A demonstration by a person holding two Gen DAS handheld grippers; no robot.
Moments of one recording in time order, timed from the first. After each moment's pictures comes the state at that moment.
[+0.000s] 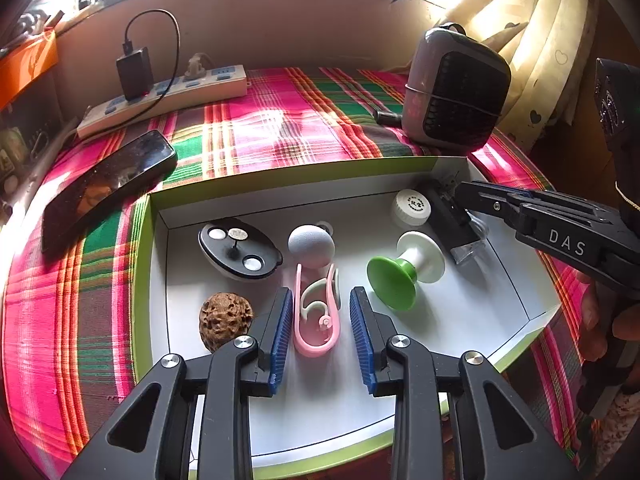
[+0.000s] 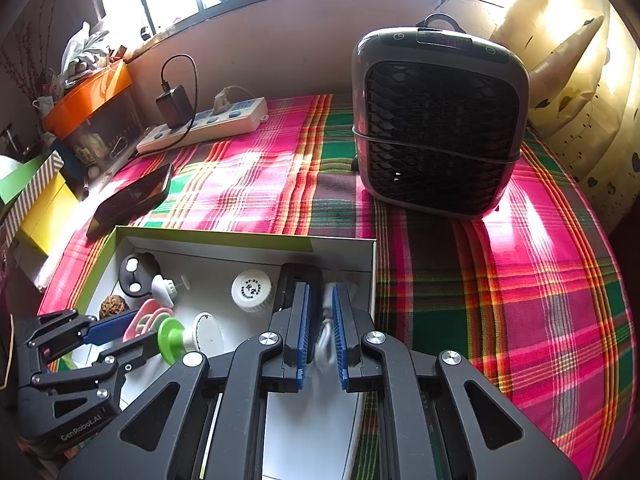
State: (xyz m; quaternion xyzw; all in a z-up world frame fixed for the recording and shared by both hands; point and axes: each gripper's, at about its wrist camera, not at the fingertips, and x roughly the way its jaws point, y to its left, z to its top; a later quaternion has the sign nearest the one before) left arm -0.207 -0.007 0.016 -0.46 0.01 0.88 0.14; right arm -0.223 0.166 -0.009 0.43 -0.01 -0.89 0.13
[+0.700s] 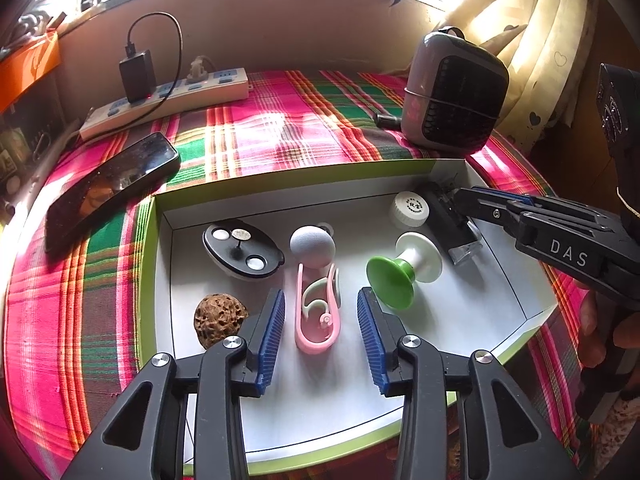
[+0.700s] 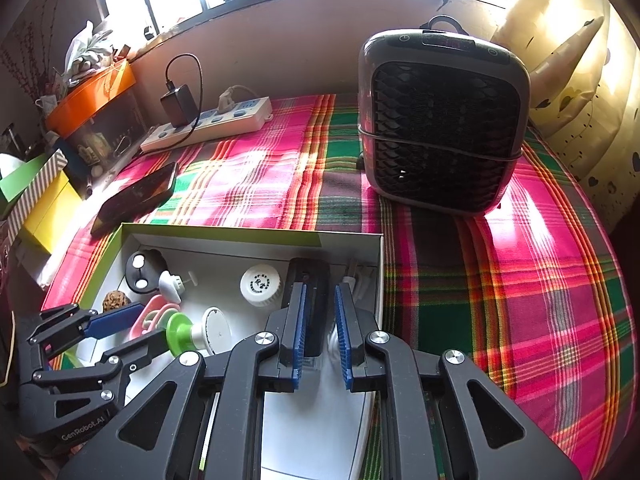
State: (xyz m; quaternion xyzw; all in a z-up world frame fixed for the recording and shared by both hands) left arm -0.204 -0.011 0.019 -0.45 0.00 0.88 0.14; right arm -0.217 0.163 -0.006 0.43 -0.01 -0.89 0.14
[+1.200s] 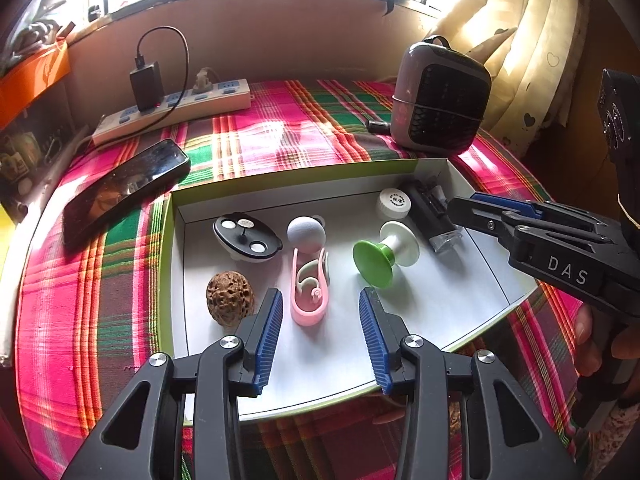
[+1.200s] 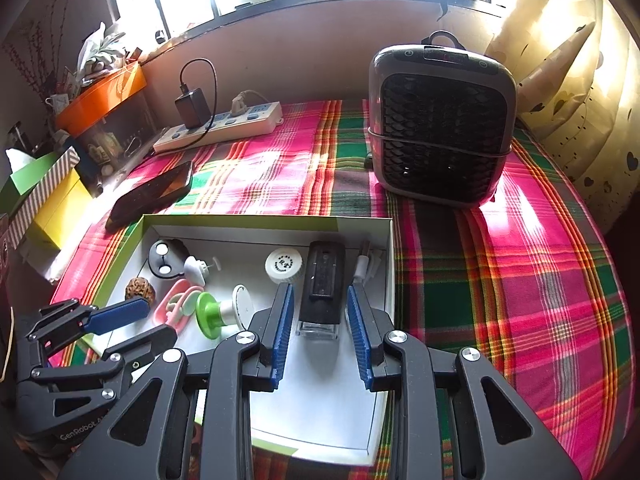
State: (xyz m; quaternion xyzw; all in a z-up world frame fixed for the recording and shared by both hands) left arm -0.177 -0.013 0.033 -0.44 0.01 0.89 0.13; right arm -0.187 0.156 0.004 0.42 -0.01 -0.90 0.14
